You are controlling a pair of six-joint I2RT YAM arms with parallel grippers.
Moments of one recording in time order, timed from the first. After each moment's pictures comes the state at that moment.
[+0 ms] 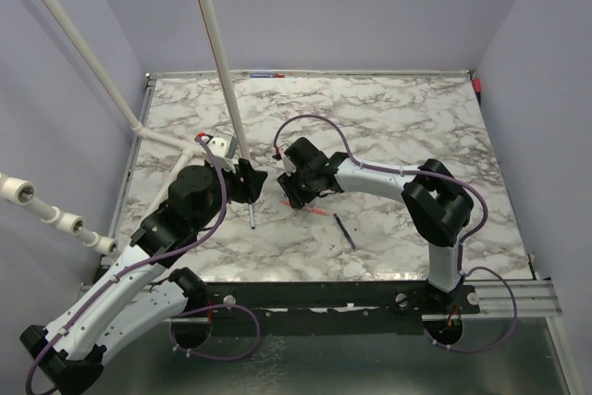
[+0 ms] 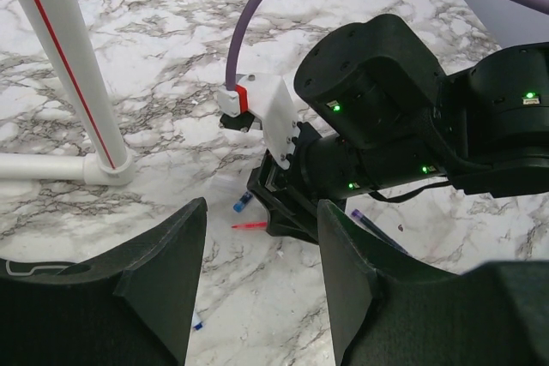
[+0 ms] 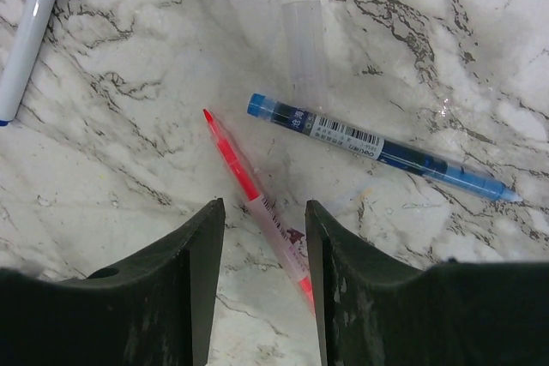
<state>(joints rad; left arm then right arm) -0.68 0.67 0.75 -0.31 -0.15 -0.31 0.87 1.93 1.31 -0.39 -0.09 0.12</state>
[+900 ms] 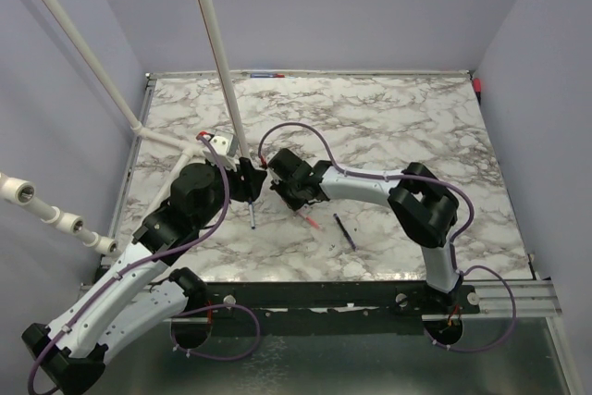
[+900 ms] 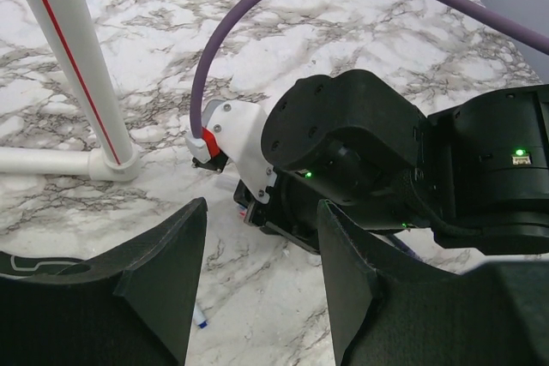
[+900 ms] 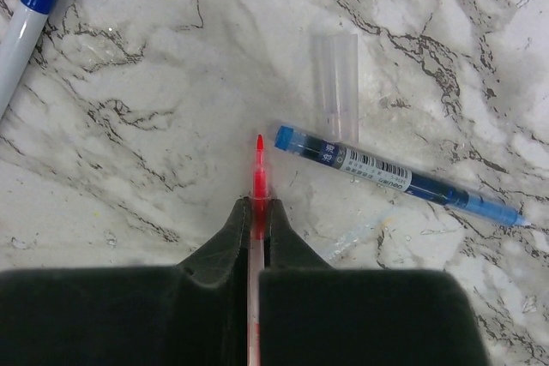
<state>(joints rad) -0.66 0.69 0.75 -0.31 -0.14 -0.30 0.96 2.01 1.37 -0.40 0.06 0.09</state>
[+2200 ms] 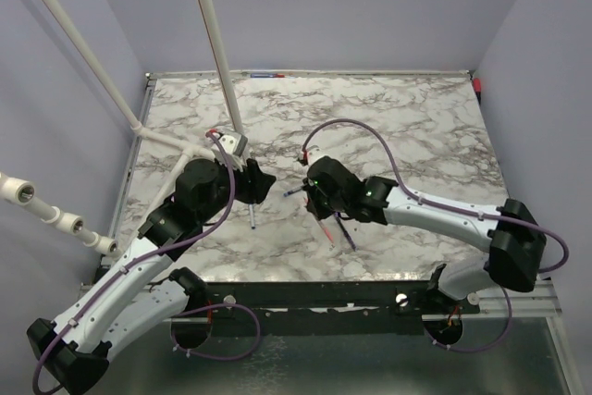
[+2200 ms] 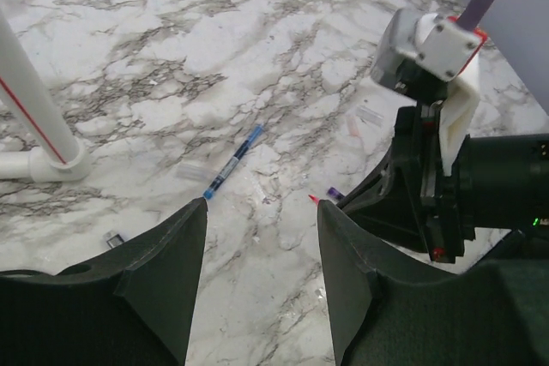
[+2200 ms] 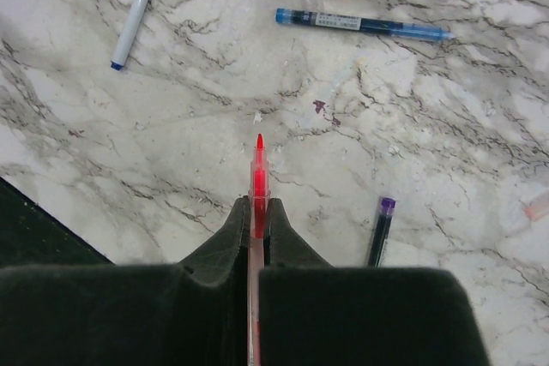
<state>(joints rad) -0.63 0.73 0.75 -0.29 0.00 -0.32 1.02 1.50 1.07 -0.41 0.16 0.34</state>
